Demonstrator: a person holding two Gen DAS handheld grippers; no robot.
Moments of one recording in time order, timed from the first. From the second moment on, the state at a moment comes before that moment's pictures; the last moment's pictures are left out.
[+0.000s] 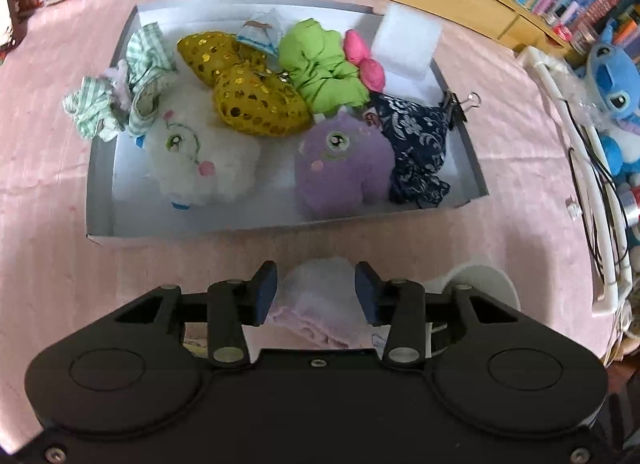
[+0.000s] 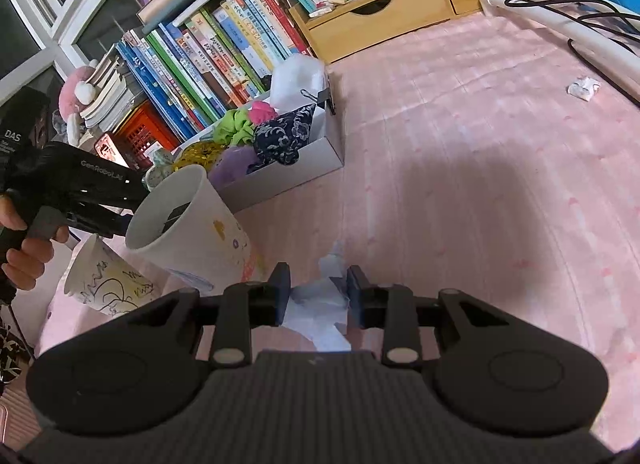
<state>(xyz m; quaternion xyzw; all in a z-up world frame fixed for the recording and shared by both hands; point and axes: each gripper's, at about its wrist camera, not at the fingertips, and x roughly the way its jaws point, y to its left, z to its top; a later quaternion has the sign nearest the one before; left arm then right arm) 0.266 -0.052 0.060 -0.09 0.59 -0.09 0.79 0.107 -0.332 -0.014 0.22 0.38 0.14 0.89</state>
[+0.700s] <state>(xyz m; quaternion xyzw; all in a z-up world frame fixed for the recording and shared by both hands) 0.243 -0.052 0.092 -0.06 0.54 -0.12 0.83 0.105 -0.331 -0.010 0.22 0.37 0.14 0.89</state>
